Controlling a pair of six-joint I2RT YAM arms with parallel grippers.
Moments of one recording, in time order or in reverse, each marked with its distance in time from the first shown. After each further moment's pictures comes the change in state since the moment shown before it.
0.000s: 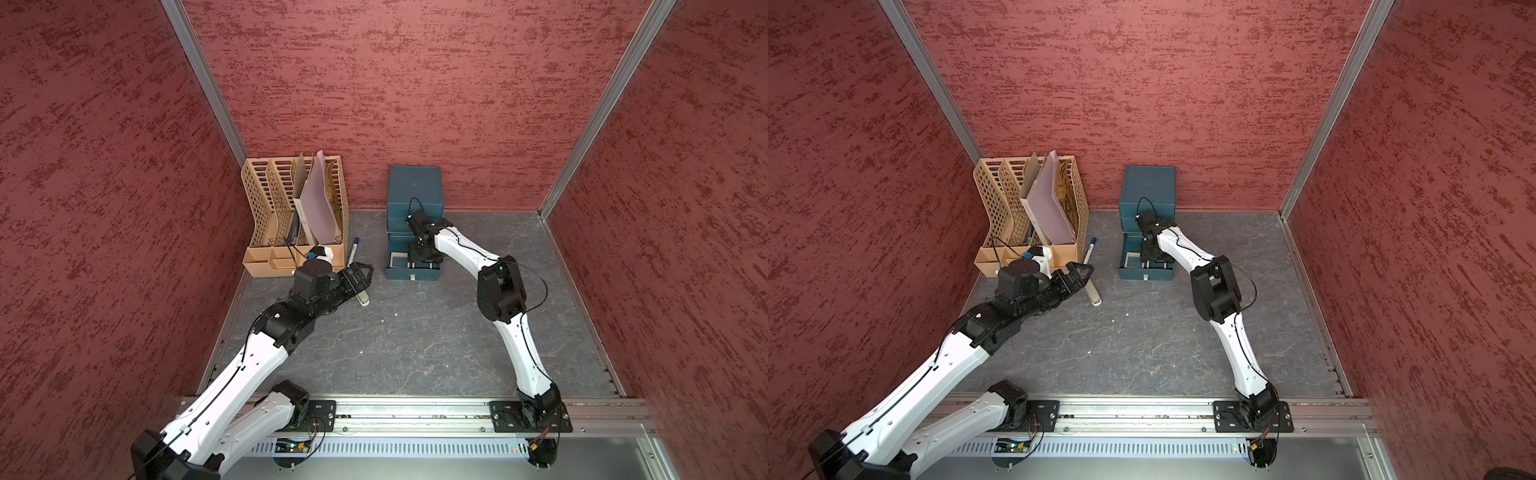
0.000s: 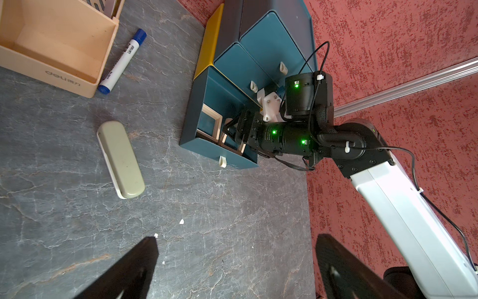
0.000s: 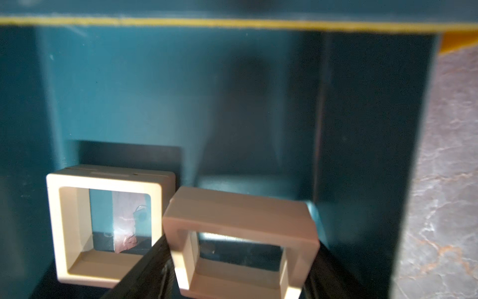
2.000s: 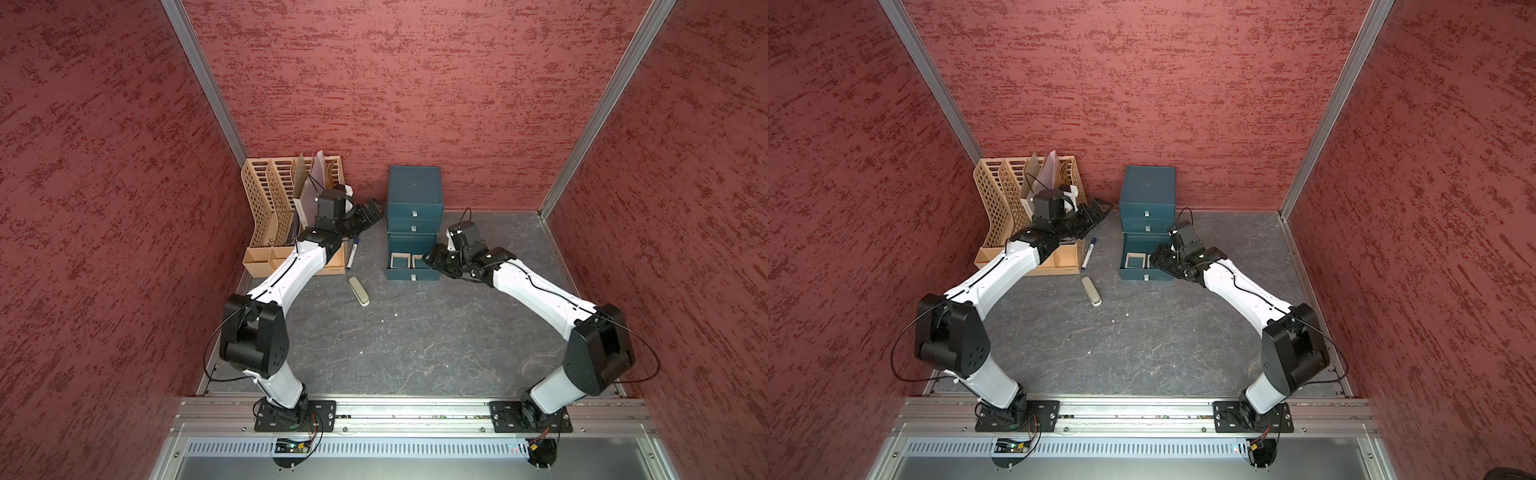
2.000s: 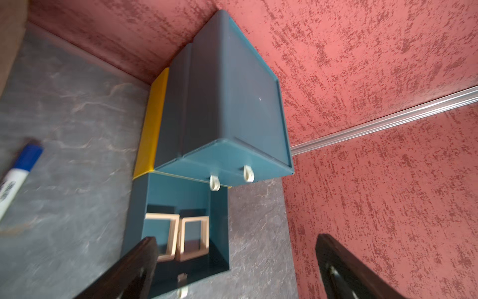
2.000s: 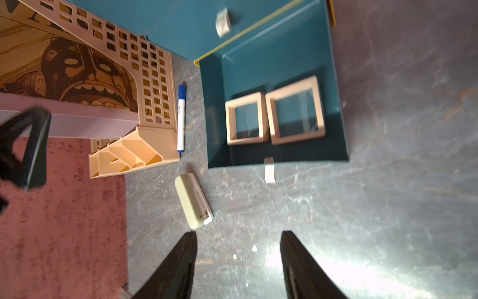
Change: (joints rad) left arm 0.220 0.809 0.596 0.322 0.294 0.120; right arm 0.002 -0.856 -0.927 0.544 -0.326 0.369
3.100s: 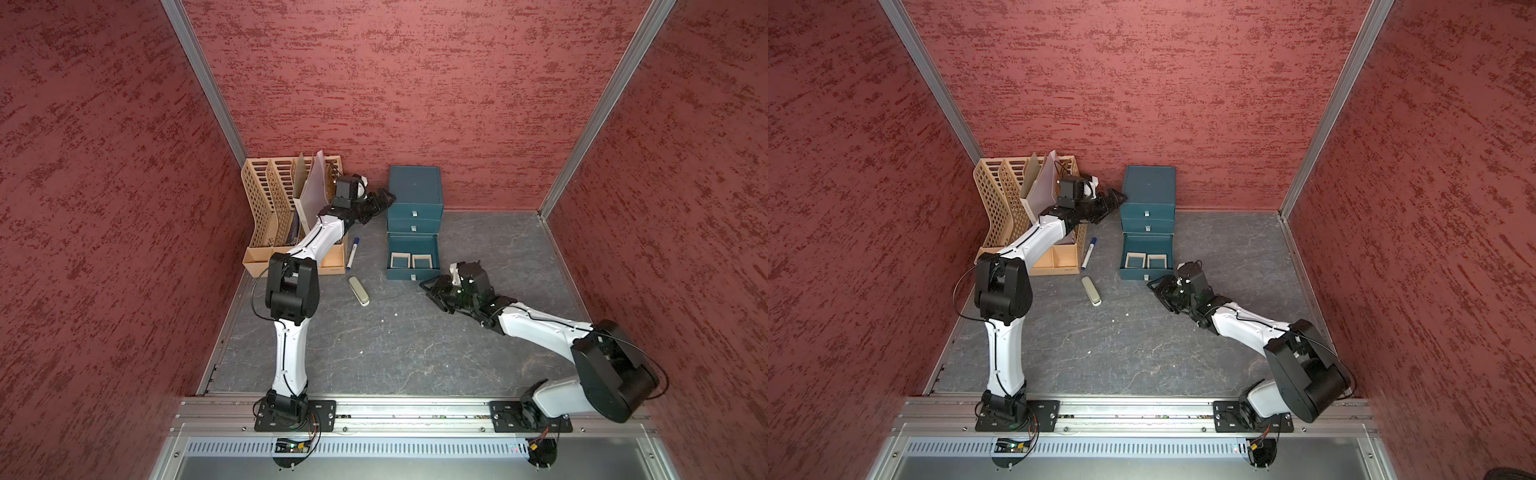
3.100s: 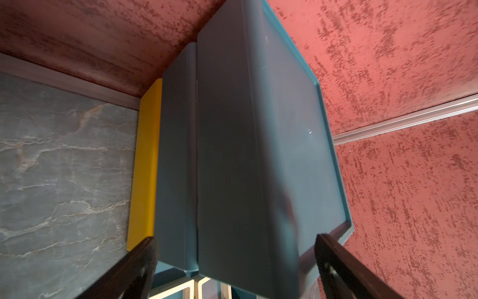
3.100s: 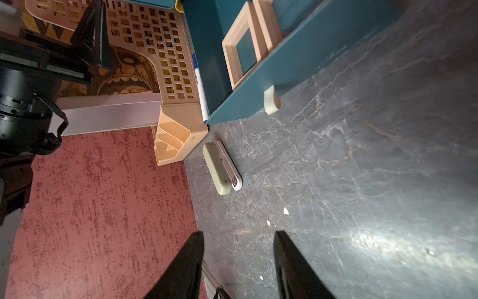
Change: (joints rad) left arm 0.029 0.456 0.459 -0.110 0.105 0.098; right arm 0.050 -0.116 -0.552 0.672 -0.137 0.432
